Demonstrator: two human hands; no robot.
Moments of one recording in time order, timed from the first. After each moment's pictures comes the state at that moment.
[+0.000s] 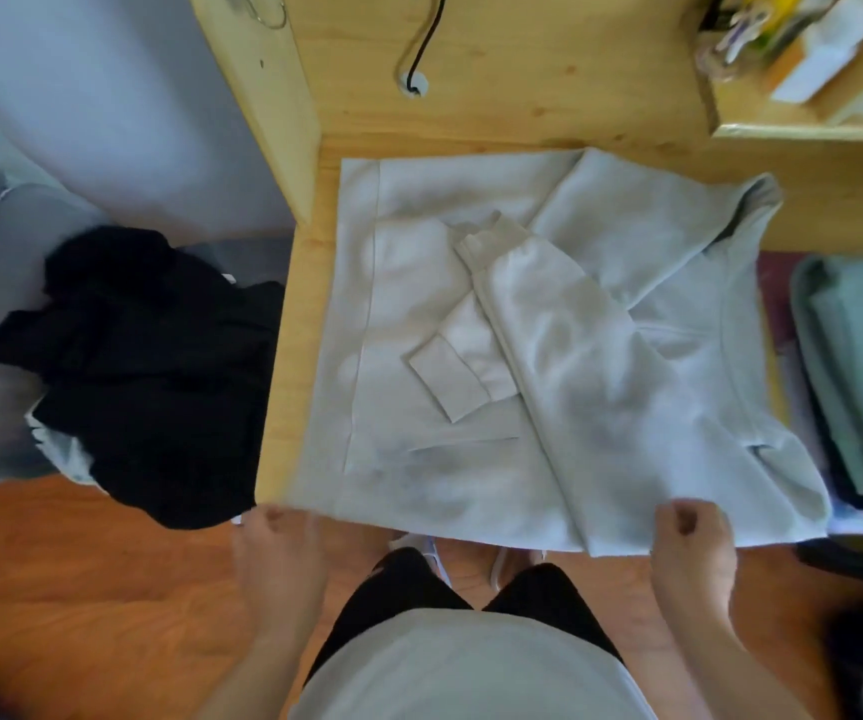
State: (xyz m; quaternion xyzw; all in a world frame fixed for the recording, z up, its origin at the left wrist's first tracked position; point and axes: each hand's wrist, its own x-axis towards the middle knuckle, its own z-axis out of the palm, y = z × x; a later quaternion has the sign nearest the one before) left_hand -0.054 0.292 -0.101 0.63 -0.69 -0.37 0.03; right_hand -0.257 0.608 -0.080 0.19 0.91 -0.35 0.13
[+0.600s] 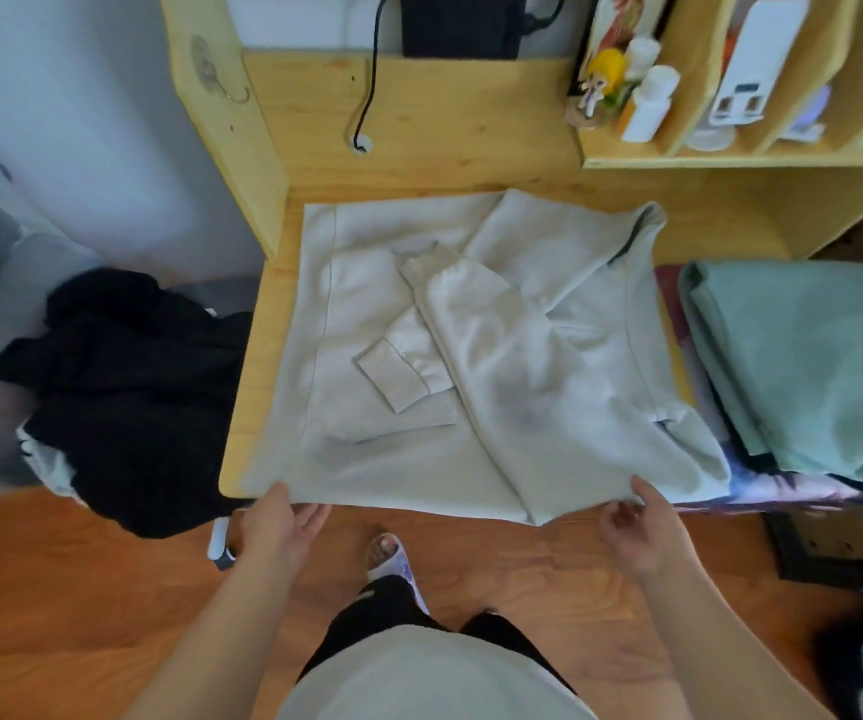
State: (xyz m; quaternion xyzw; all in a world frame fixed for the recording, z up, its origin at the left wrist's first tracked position) left_hand -0.096 0.325 -0.078 0.64 -0.21 -0.72 0.16; right_hand -0.280 0.667 -0.077 0.47 0.43 -0.74 0.22
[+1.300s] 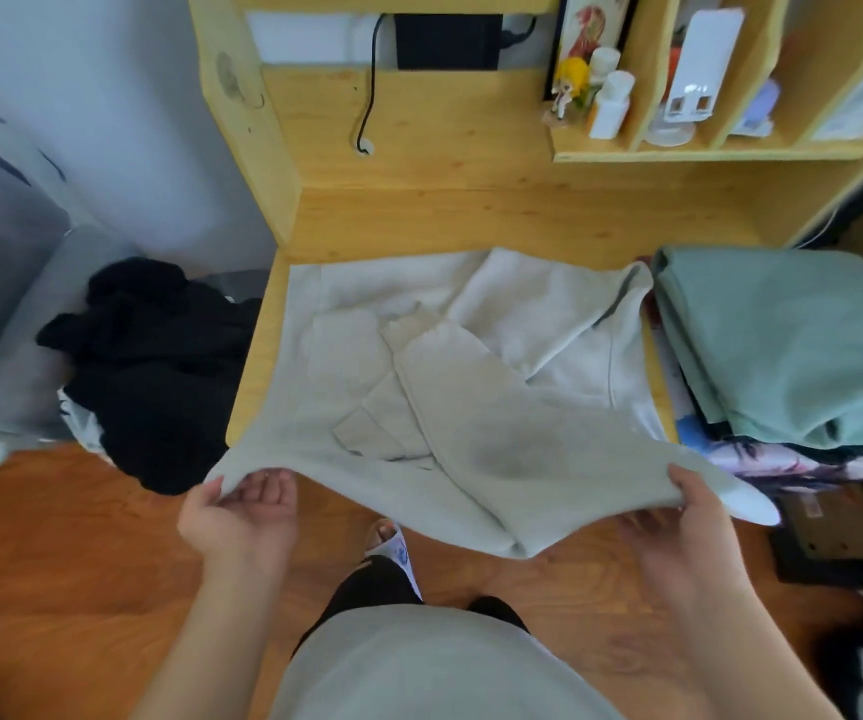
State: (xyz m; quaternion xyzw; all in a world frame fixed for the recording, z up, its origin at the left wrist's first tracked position) left_hand -0.042 0.400 0.014 0.48 -0.07 -0.78 0.39; right_hand -0.219 0.724 0.030 0.35 0.47 -0.79 0.18
